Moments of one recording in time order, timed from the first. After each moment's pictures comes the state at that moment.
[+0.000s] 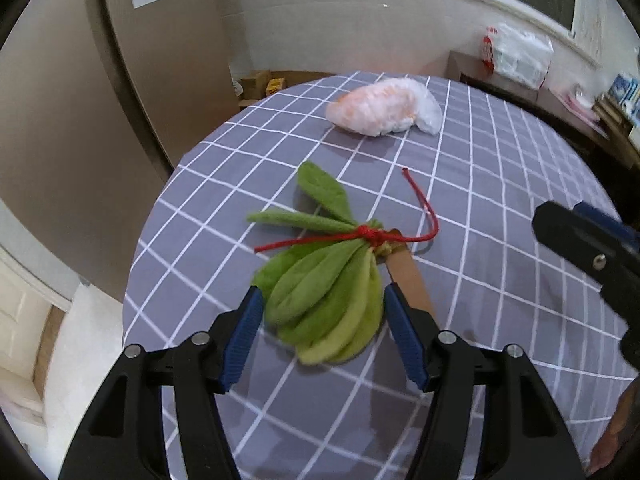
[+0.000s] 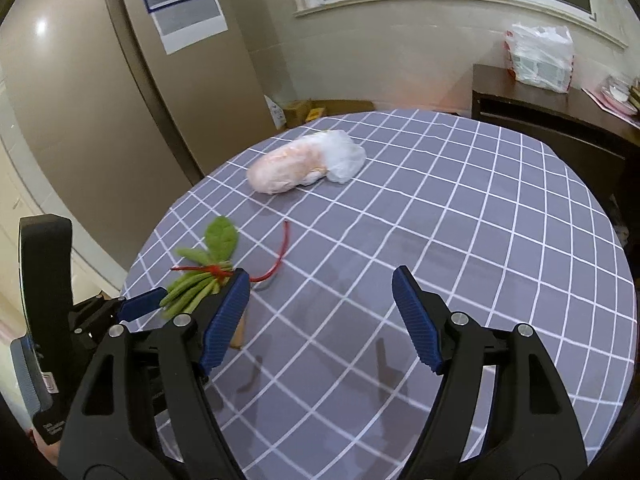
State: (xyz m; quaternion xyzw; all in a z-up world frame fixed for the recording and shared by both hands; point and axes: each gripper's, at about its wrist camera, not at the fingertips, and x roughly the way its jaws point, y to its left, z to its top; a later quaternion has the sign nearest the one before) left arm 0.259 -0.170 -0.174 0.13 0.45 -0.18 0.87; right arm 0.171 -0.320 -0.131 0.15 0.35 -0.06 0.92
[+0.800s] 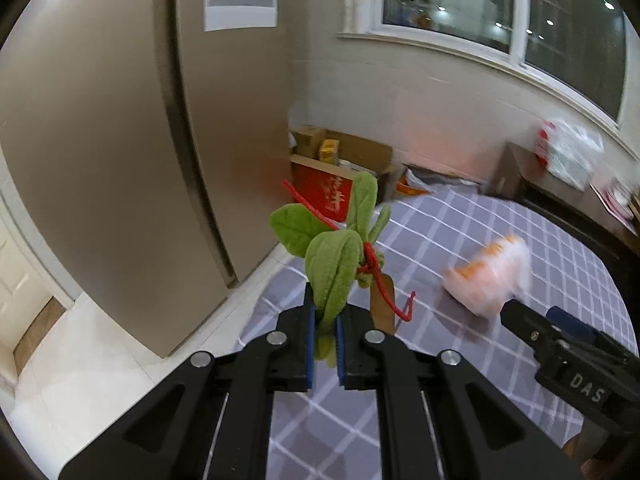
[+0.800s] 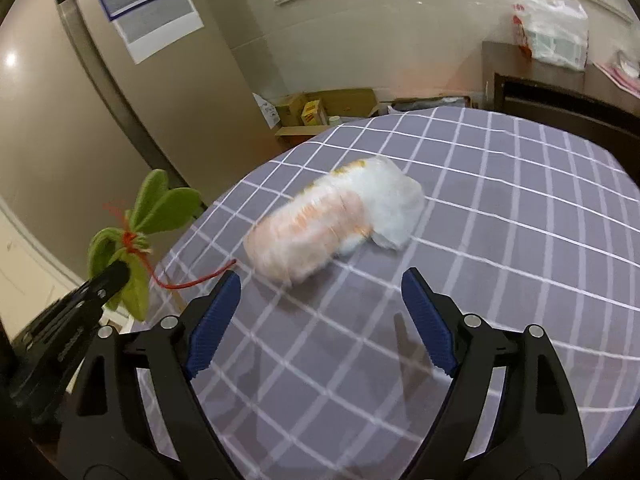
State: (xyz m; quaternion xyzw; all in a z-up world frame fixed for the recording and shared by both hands) left arm 0.368 -0.117 -0.127 0.03 0.37 -0.11 0.92; right arm 0.295 -0.315 -0.147 0.21 0.37 -0.08 0.90
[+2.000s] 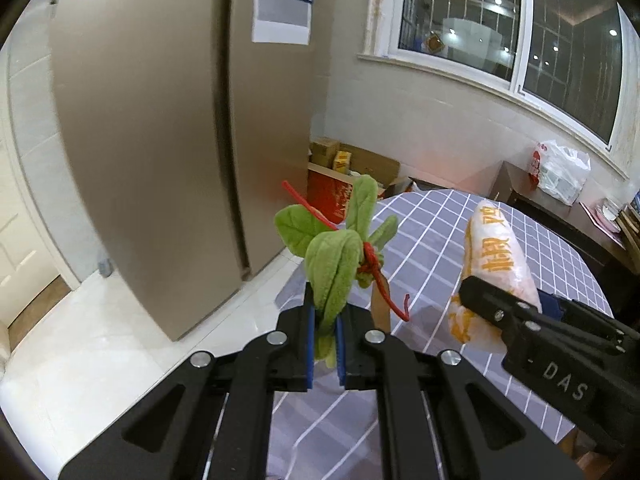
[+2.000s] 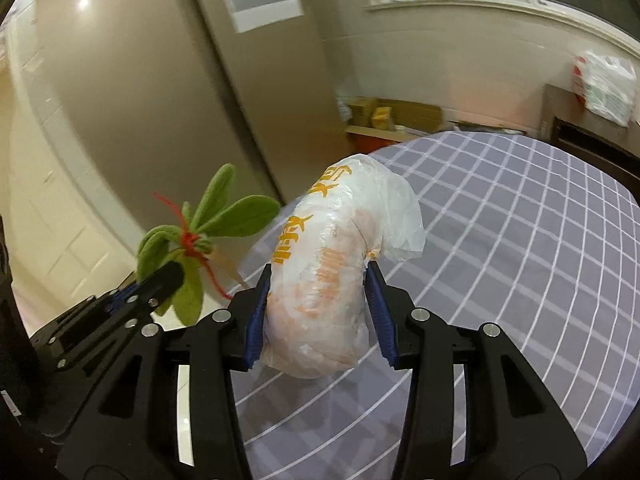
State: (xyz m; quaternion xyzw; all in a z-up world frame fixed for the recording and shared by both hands) left arm 0.260 -0.025 -0.107 0.00 0.34 -0.10 0.94; right arm 0.221 -0.190 -0.097 0.13 0.35 0.03 0.93
